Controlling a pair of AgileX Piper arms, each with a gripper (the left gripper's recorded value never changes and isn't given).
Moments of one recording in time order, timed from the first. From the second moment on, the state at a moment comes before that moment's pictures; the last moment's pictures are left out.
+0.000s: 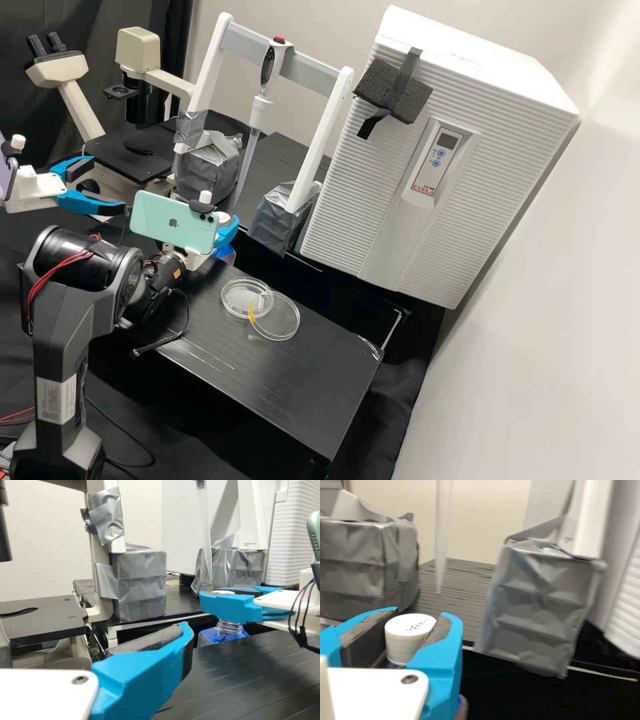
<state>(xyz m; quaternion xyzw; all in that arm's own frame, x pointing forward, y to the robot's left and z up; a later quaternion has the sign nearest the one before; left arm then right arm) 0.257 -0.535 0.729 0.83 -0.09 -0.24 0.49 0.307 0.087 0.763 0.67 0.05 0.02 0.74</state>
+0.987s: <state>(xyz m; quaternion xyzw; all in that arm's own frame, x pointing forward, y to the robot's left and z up) 0.257 -0.534 0.729 0.83 -0.09 -0.23 0.49 0.301 0.095 0.768 0.68 0.05 0.02 0.73</state>
